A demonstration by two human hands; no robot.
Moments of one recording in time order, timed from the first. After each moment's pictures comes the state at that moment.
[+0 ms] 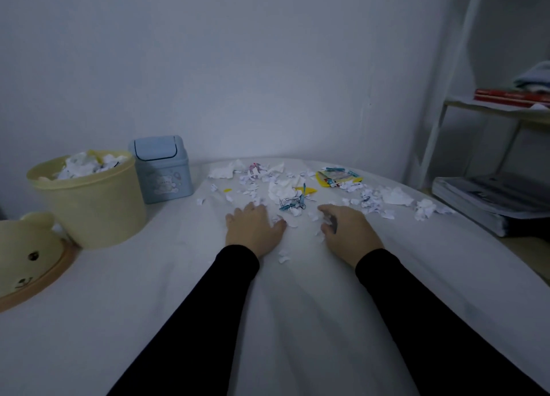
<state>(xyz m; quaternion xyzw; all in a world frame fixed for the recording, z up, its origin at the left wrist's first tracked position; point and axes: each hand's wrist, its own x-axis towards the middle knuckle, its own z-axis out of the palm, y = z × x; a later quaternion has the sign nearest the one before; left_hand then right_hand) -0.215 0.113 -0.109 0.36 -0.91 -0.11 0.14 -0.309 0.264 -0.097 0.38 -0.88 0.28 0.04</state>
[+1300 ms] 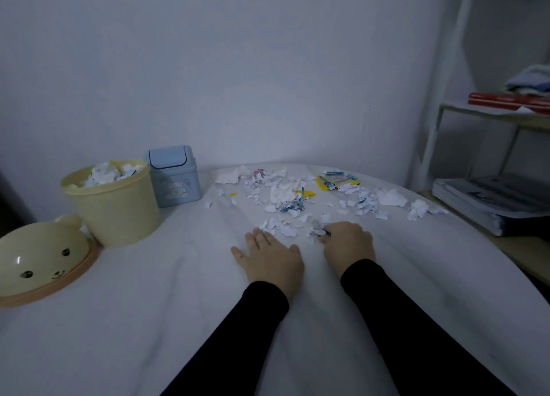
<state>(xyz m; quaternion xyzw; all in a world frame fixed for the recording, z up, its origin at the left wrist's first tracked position) -0.187 0.201 -0.109 0.45 -0.88 -0.12 0.08 -0.280 0.277 -0.095 0.30 -0.94 0.16 0.04</state>
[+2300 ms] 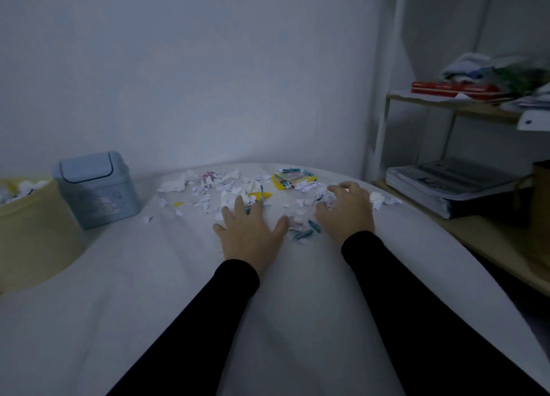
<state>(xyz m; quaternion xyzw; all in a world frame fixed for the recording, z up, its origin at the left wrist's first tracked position) -0.264 0.178 -0.108 0.34 -0.91 -0.10 0.21 -0.370 0.300 -0.094 0.20 -0.91 0.33 0.14</state>
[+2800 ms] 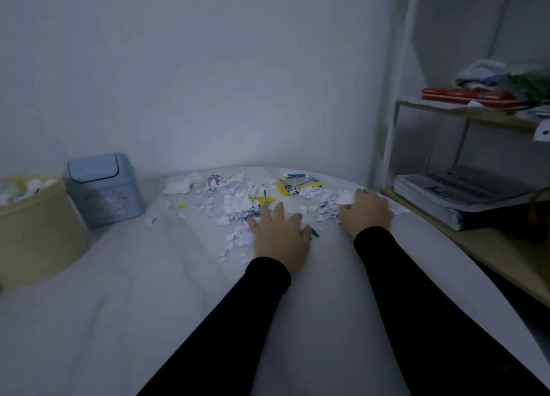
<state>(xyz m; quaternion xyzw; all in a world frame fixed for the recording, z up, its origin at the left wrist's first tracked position) -0.293 0.206 -0.108 0.25 -0.95 -0.08 0.15 -0.419 0.304 -0.100 0.12 -0.95 0.27 0.12</state>
